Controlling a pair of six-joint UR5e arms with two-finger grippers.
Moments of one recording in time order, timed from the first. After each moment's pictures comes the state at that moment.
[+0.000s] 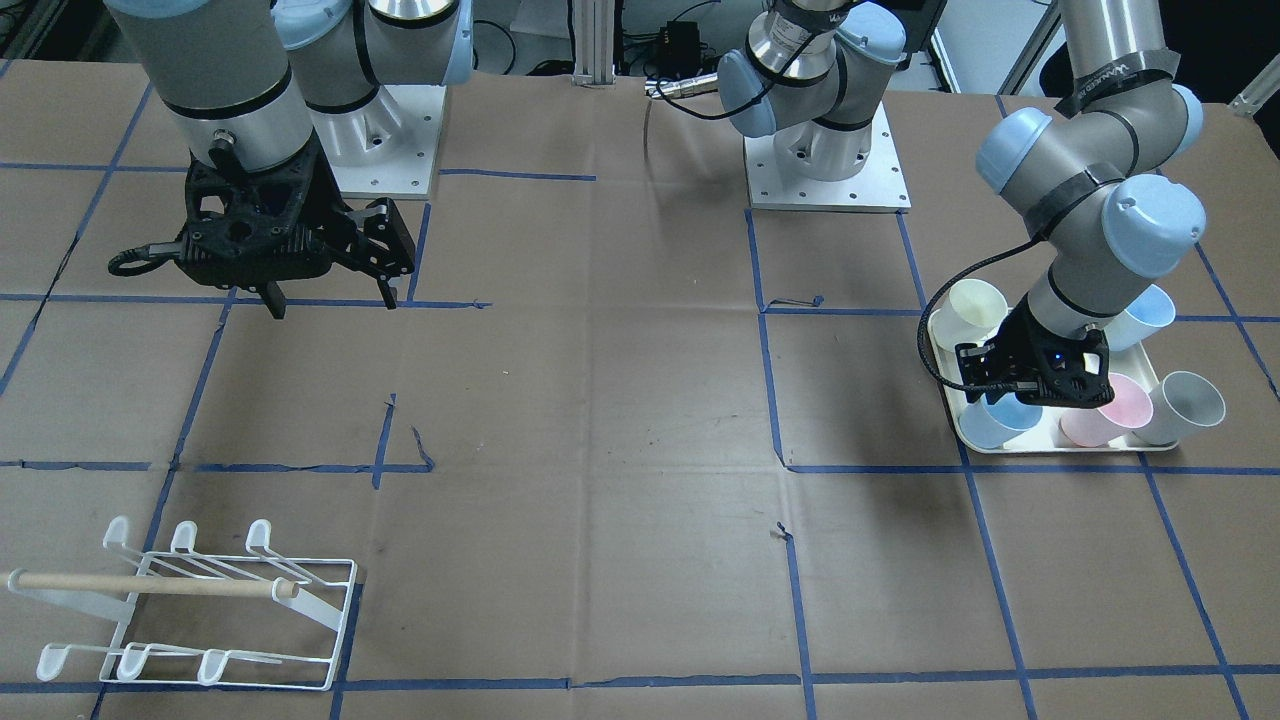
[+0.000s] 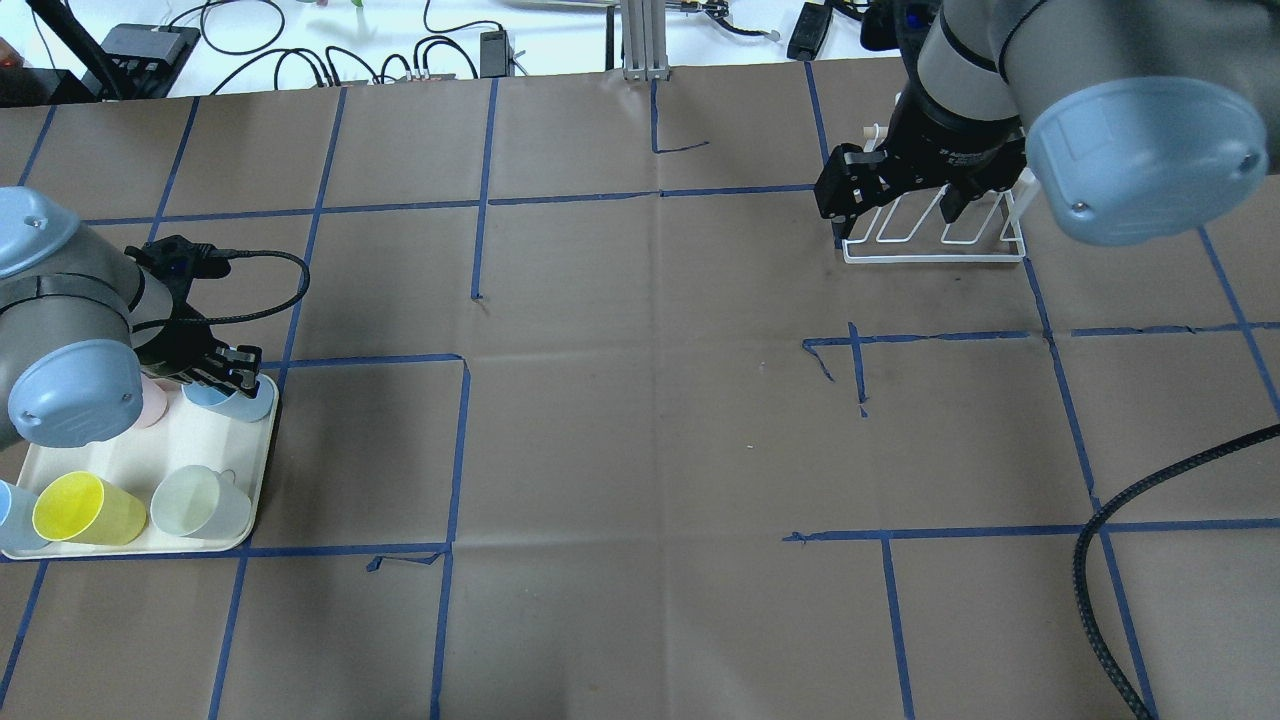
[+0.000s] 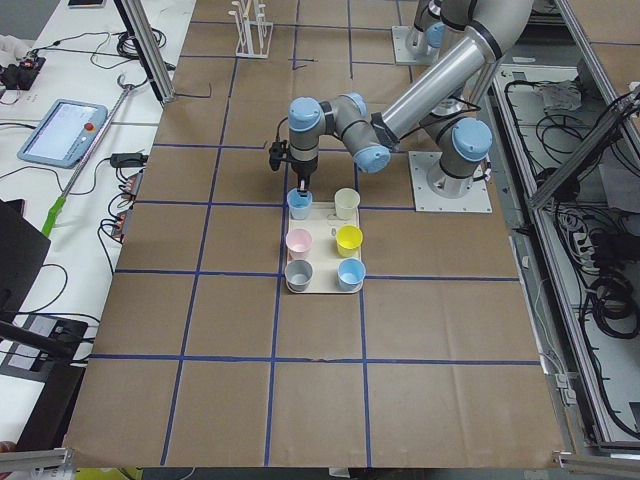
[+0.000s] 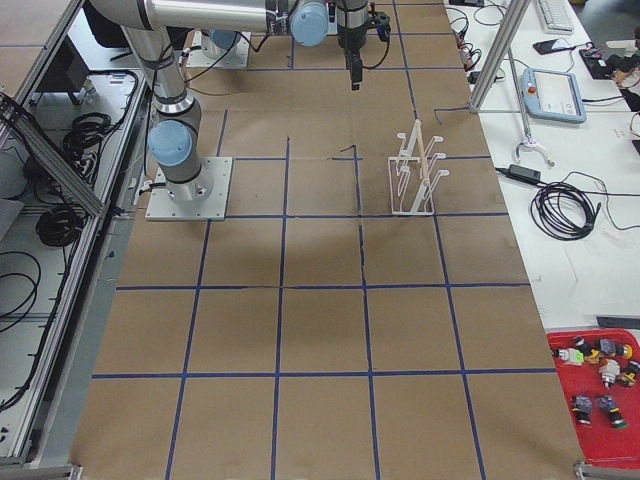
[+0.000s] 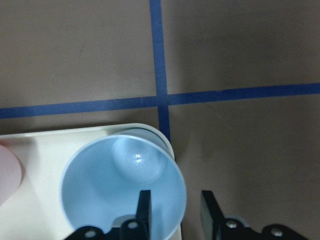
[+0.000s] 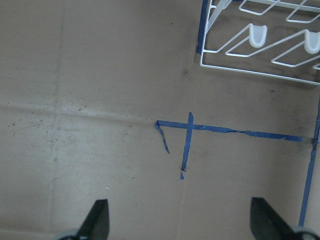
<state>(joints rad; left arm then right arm) -1.10 -1.73 -2.08 -0.88 1.59 0.54 1.62 -1.54 1.64 -1.77 -1.56 -0.07</state>
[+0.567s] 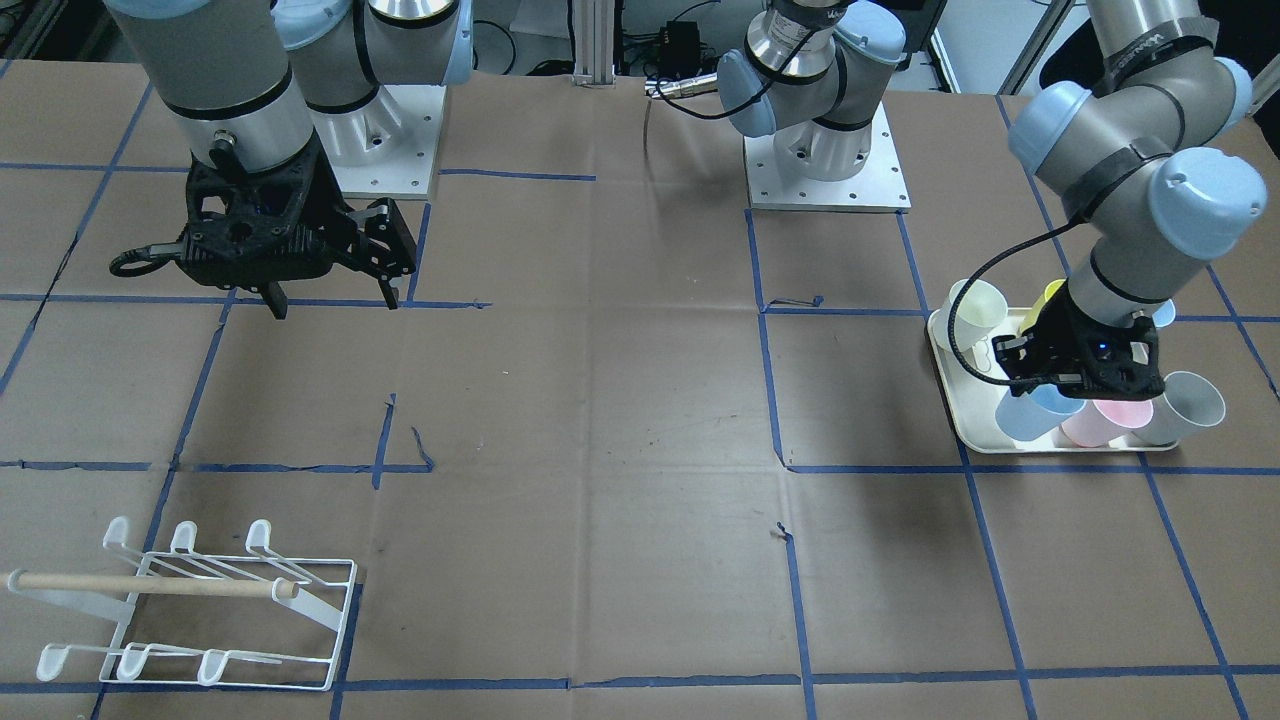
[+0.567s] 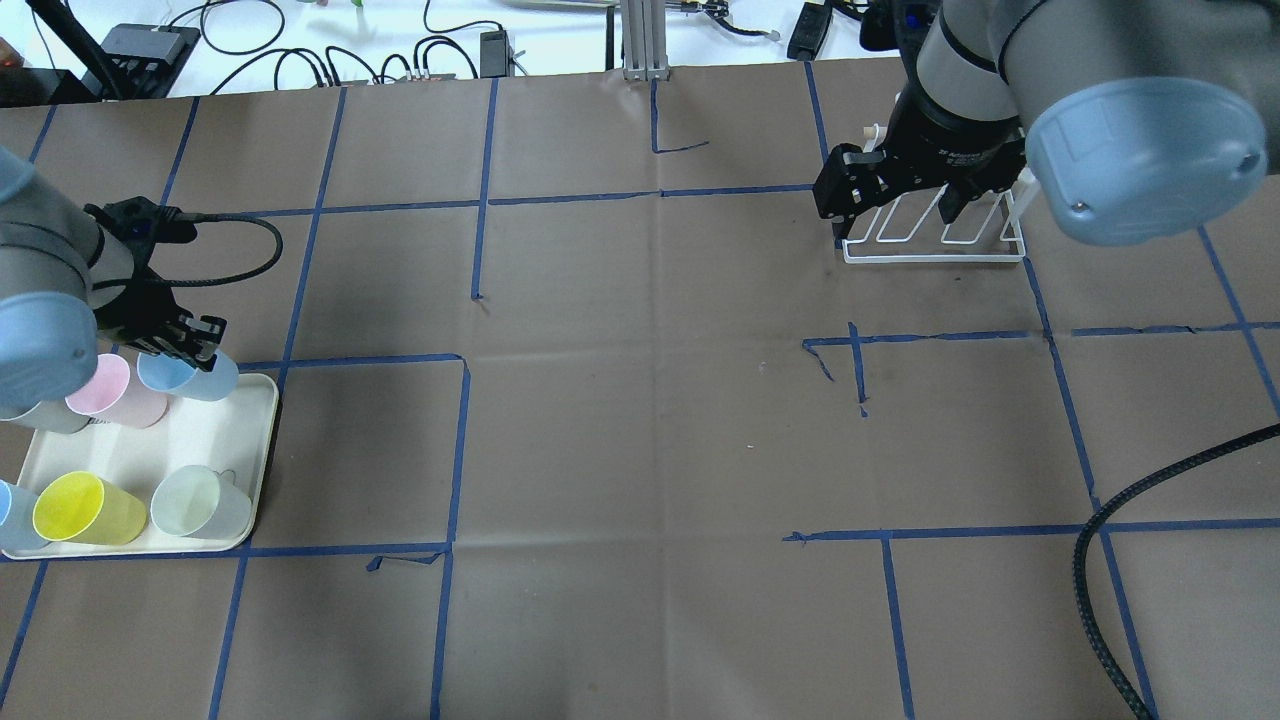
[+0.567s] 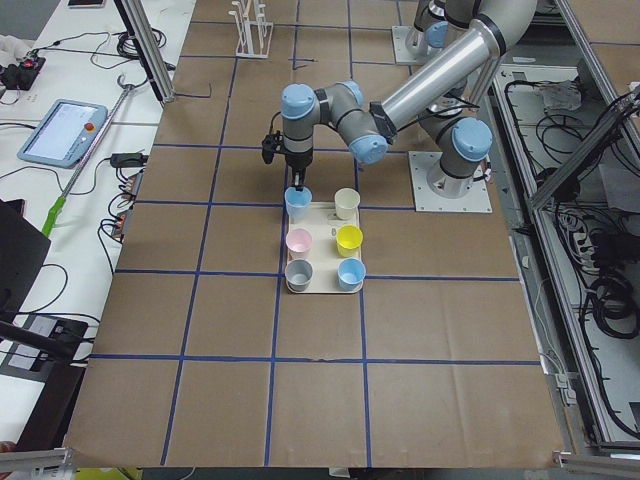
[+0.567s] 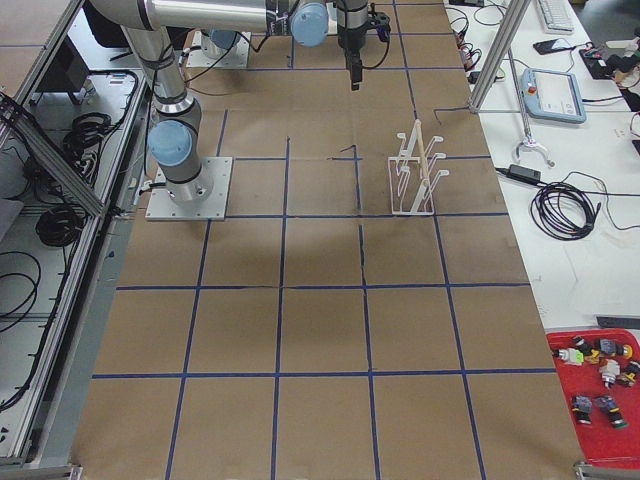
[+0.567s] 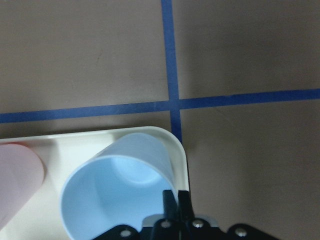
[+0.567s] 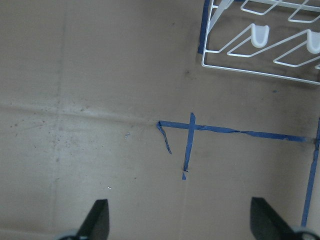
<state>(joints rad) -1.11 -1.69 -1.91 -1.09 1.63 0.55 1.62 -1.54 1.64 -1.78 -1.55 -0.07</state>
